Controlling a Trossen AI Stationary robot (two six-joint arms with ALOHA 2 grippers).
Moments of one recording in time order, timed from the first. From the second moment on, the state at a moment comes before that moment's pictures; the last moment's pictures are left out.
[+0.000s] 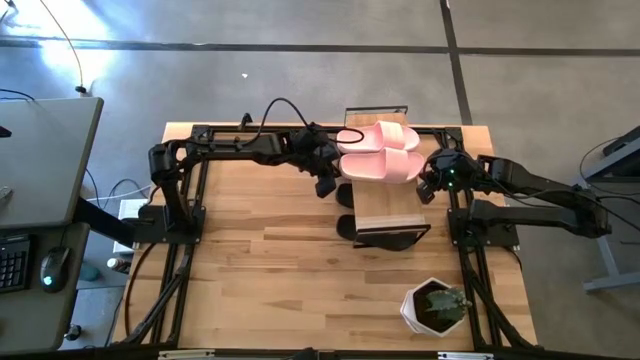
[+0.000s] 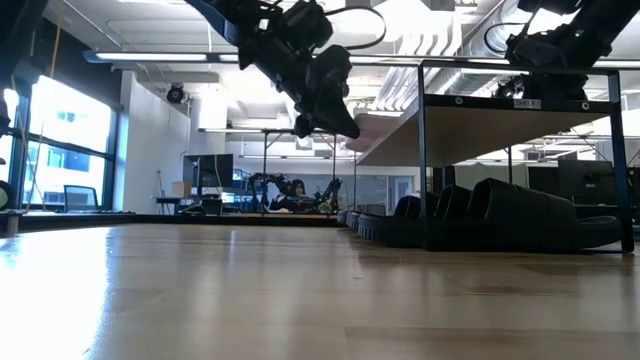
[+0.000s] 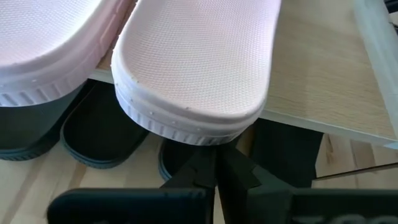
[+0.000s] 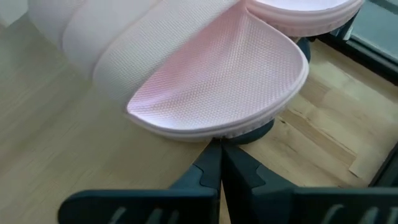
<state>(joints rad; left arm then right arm) 0.43 1.82 1.36 -0.28 0.24 -0.06 -0.35 0.69 0.71 -0.90 0.22 0.40</state>
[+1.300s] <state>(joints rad) 0.30 1.81 1.13 -0.46 0.38 -0.14 -0.35 0.48 0.71 -1.03 0.24 0.47</state>
